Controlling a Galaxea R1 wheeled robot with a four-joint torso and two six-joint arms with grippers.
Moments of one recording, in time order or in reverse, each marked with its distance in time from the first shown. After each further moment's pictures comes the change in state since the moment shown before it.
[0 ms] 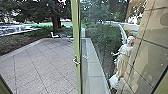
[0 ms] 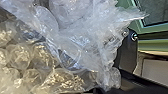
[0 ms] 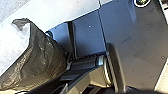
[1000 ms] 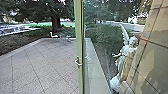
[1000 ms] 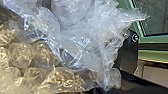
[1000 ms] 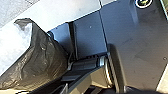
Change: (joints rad) left arm 0.003 -0.001 -0.002 0.000 -0.002 0.000; right arm -0.002 0.001 0.000 0.000 0.003 0.000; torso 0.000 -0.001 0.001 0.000
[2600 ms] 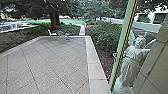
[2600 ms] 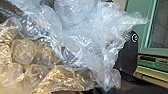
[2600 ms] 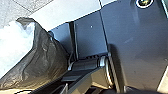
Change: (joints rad) left arm -0.007 0.000 0.000 0.000 -0.002 0.000; right arm 0.007 0.005 -0.001 -0.006 0.000 0.000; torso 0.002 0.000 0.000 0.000
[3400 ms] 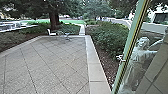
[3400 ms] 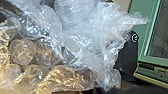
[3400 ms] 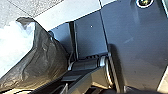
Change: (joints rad) left arm 0.000 0.000 0.000 0.000 0.000 0.000; right arm 0.000 0.000 0.000 0.000 0.000 0.000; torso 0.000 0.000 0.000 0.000
